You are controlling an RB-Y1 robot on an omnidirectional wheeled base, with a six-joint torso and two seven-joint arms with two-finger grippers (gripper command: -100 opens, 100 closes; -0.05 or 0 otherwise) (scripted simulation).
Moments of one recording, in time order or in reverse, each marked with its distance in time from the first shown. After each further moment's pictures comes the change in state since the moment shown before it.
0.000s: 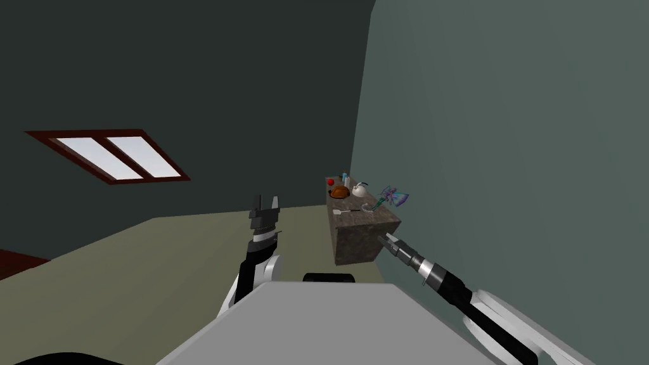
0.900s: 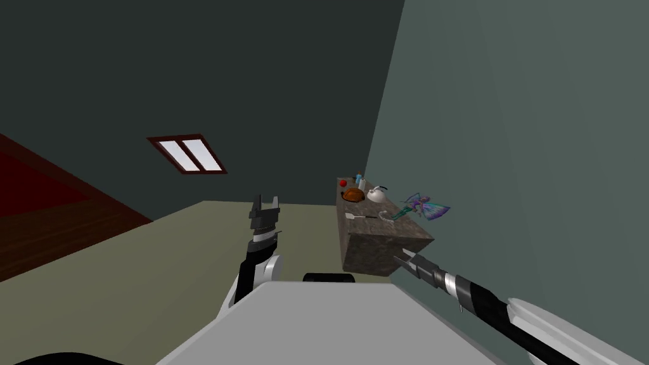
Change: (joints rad) left arm 0.000 0.000 0.000 0.000 0.000 0.000 0.000; right arm 0.030 -0.244 0.062 0.206 0.088 -0.037 0.041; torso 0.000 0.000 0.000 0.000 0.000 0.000
